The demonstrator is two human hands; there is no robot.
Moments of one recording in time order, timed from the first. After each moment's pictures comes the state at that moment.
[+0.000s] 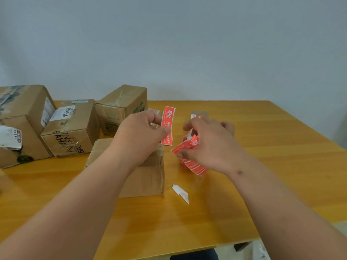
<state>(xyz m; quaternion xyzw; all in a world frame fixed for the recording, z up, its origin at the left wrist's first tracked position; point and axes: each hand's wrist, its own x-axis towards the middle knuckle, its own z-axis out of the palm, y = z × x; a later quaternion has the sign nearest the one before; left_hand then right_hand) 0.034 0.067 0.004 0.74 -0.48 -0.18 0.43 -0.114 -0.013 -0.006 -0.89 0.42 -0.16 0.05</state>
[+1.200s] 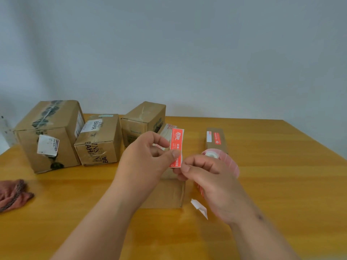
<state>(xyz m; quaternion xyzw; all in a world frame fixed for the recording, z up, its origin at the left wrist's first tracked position) 0.041 0.123 0.000 0.70 -0.43 -0.18 0.54 -0.093 0.050 -0.023 -0.70 0.22 -0.32 0.60</state>
